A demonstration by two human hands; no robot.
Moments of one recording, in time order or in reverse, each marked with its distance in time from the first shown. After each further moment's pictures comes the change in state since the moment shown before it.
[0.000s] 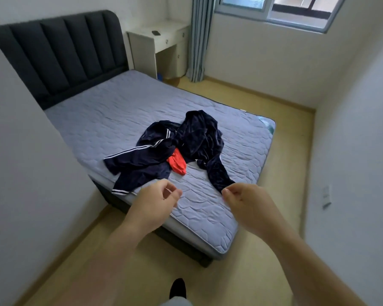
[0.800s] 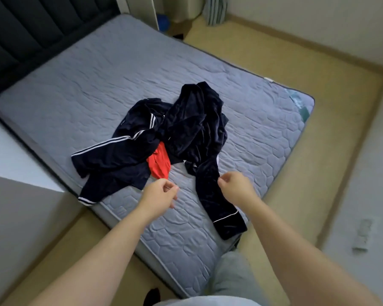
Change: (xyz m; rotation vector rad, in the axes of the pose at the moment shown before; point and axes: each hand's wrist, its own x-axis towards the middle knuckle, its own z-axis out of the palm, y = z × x) left_hand 0.424 0.014 0.226 -0.143 -0.056 -0.520; right_hand 0.488 0.246 0.012 0.174 -0.409 0.247
